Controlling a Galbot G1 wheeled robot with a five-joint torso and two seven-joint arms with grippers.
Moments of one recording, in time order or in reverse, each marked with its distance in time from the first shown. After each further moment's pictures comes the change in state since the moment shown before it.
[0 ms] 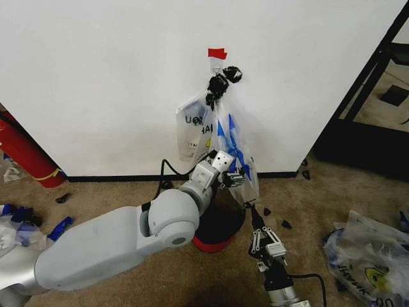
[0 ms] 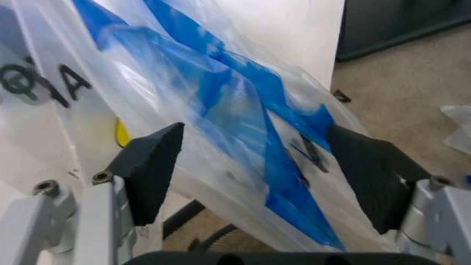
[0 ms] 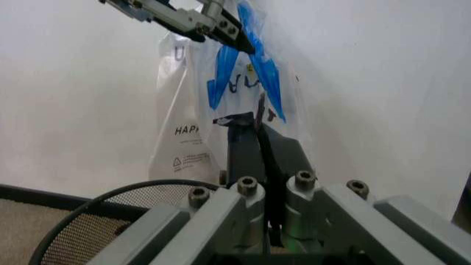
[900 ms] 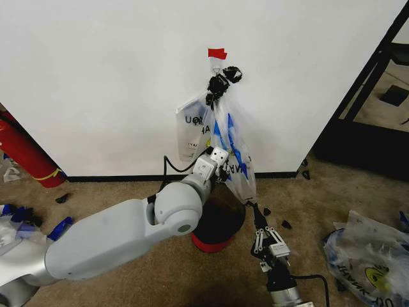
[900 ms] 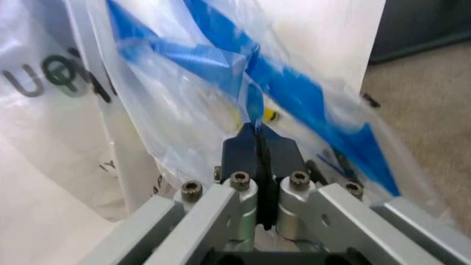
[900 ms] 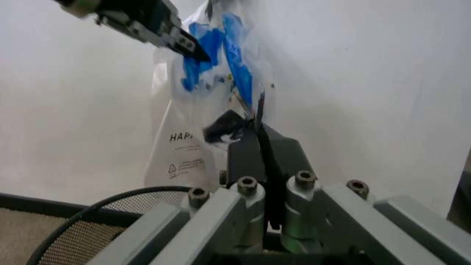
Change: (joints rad) left arm -0.013 0.003 -0.030 0.037 -0.027 -0.013 -0.041; right arm -0.010 -0.002 0.012 0.014 0.018 0.005 0.001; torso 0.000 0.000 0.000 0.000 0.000
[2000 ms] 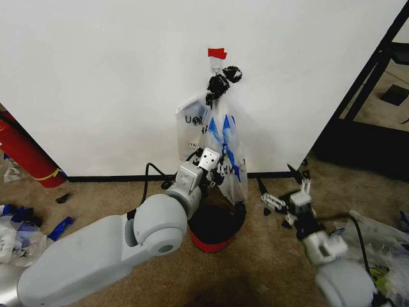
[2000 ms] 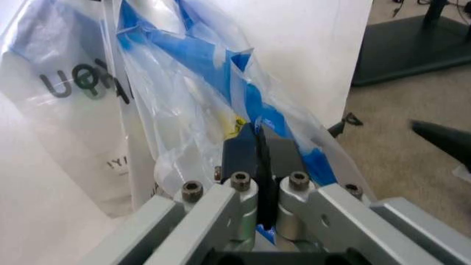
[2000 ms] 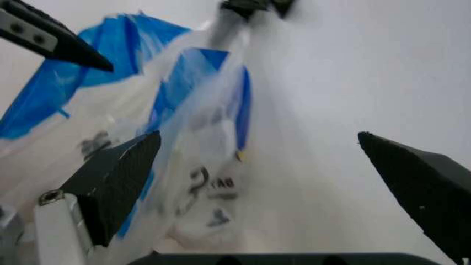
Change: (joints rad) left arm 0.138 0.057 -0.099 -0.132 0.059 -0.025 0.024; right arm 0.437 -0.547 0.014 0.030 0.304 -0.354 -0.009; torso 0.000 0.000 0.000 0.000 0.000
